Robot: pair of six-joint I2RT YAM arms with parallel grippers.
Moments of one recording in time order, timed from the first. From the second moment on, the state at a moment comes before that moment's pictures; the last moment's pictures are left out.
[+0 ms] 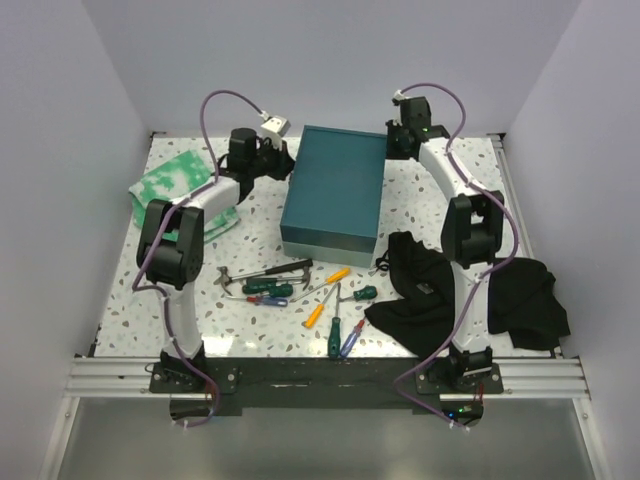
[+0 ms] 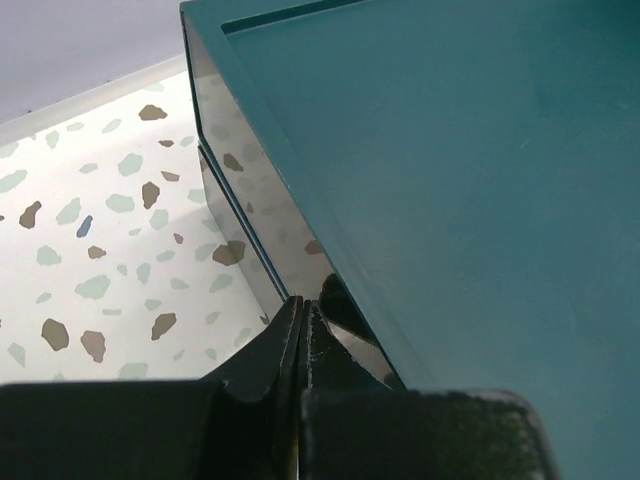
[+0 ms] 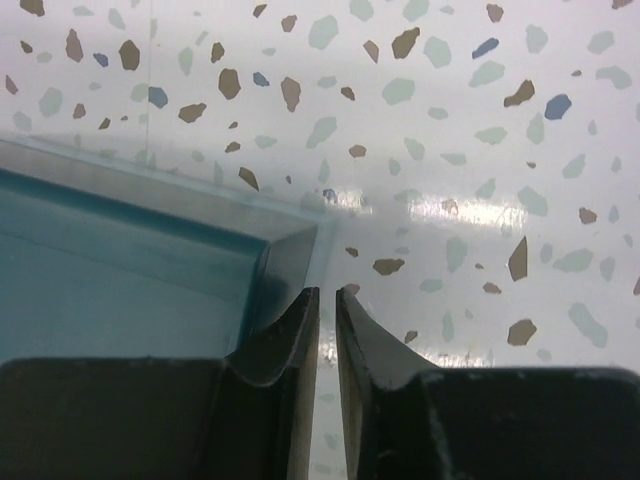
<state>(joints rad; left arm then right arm) -0.26 2.02 1.44 0.20 0.47 -0.05 0.21 2.28 2.10 -0.58 -0.01 0.18</state>
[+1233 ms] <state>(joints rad) -0.15 1.44 1.01 0.04 0.51 0.30 0.16 2.31 2.23 -0.51 -0.09 0.13</state>
